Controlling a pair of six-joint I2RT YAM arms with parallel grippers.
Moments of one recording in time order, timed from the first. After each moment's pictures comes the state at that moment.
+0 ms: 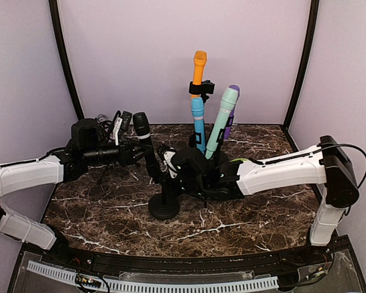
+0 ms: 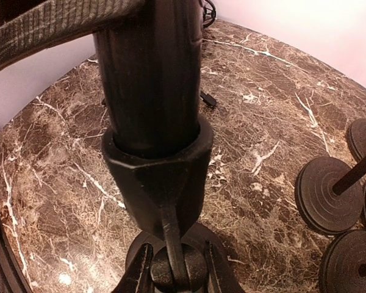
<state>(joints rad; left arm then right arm) -0.54 1.26 0.77 0.26 0.57 -0.27 1.20 1.82 1.27 -0.03 0.29 0.30</state>
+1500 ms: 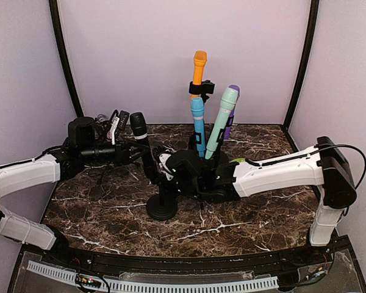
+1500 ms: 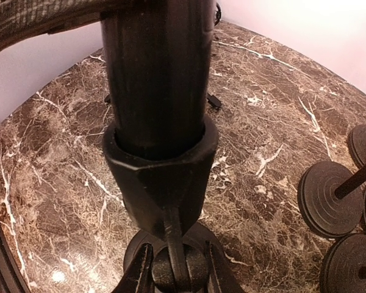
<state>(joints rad) -0.50 1.23 0.77 0.21 0.62 -0.25 1.23 1.85 1.30 -0.05 0.31 0.28</state>
